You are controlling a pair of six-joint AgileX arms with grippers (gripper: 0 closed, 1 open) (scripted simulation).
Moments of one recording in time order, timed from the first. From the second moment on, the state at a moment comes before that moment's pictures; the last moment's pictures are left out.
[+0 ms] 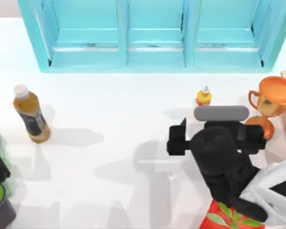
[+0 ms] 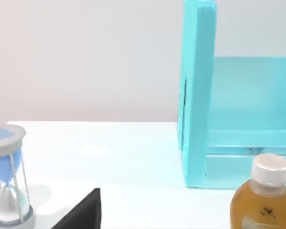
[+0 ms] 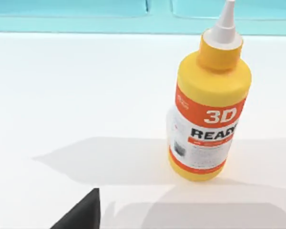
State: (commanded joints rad) left arm 0.00 0.00 0.00 0.00 0.00 0.00; right arm 0.81 1.89 0.59 0.73 0.76 0.40
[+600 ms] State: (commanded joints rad) left arm 0.00 0.00 0.00 0.00 0.00 0.00; right arm 0.74 2.00 0.69 0.77 0.69 0.35
